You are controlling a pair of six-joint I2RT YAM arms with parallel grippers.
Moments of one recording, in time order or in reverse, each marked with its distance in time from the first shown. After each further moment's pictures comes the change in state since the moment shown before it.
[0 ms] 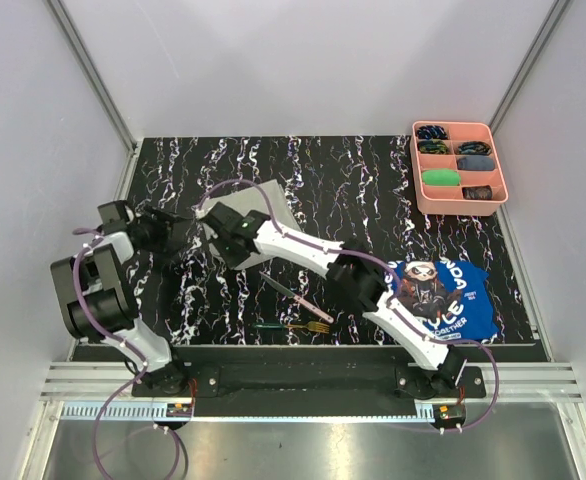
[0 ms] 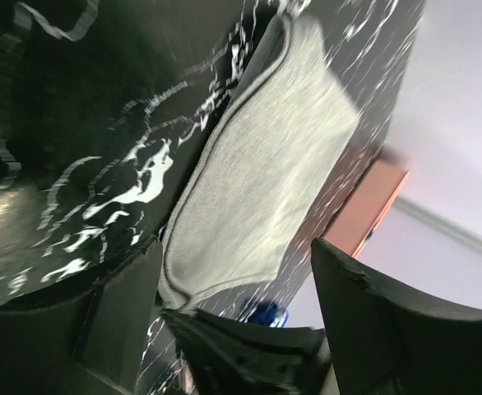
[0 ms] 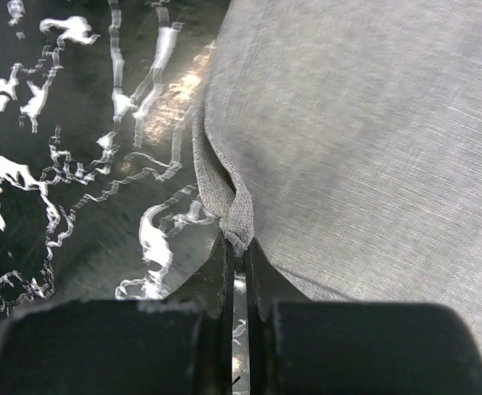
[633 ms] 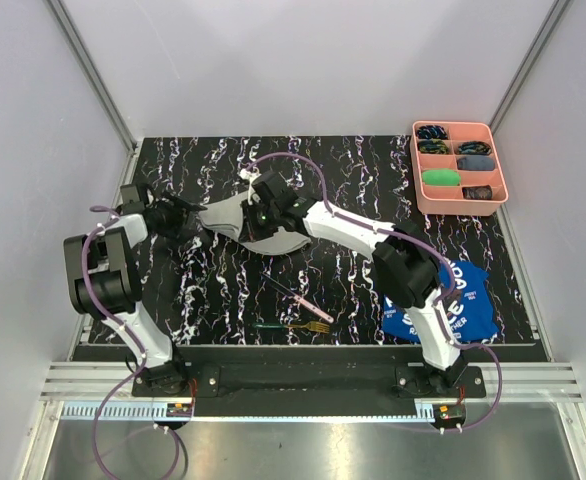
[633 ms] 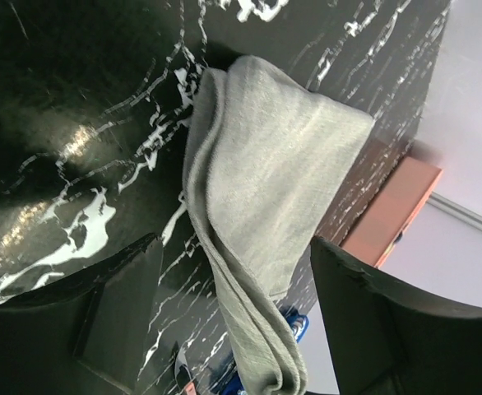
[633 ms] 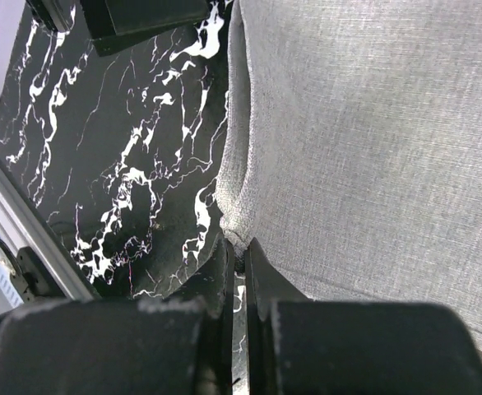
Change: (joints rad) left arm -0.149 0.145 0.160 -0.019 -0.093 -0.010; right arm -0.181 -0.410 -0.567 0.431 -0.291 0.200
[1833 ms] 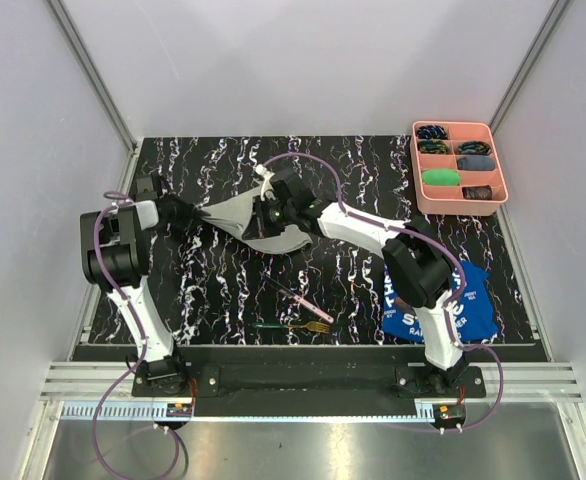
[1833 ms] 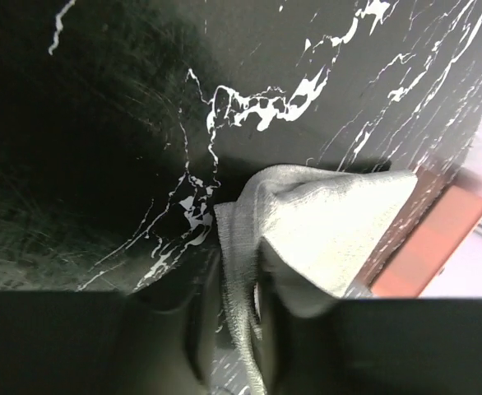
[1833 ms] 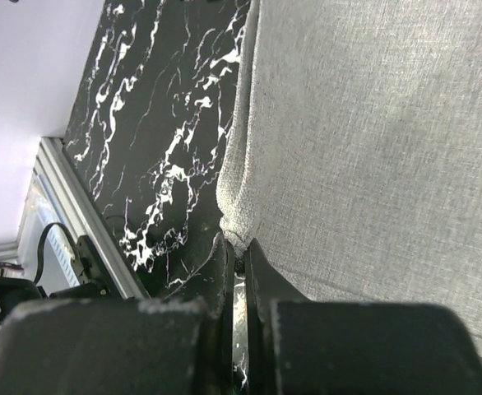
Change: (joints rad) left arm -0.059 0.245 0.195 -0.006 -0.090 0.042; right arm -0.066 -0.072 -0.160 0.182 -0.155 0.089
